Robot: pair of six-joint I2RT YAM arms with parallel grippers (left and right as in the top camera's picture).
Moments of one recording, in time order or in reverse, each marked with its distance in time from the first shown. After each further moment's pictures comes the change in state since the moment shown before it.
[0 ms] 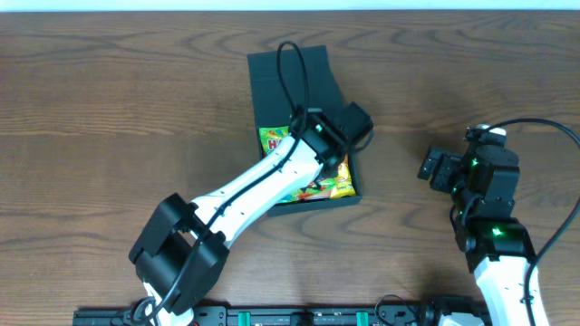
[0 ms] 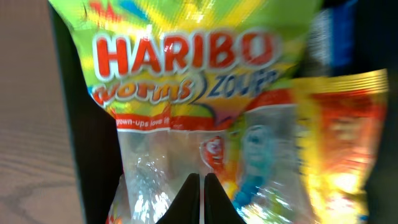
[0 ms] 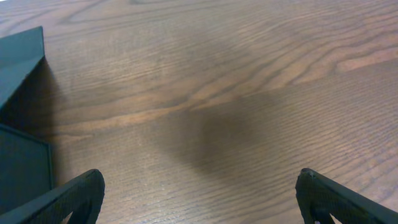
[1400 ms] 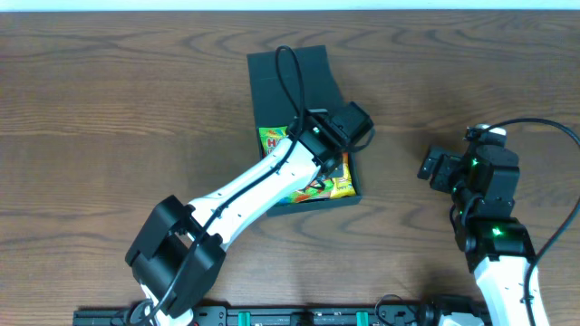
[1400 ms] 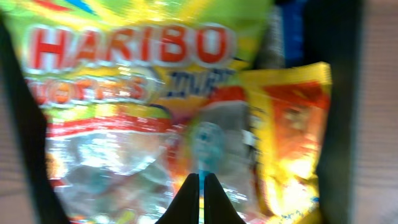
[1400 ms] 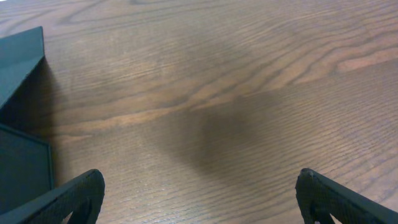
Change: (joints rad) left arm -0.003 -0.019 0.010 0.074 0.104 0.019; right arm 0.000 0.000 0.000 0.000 0.000 0.000
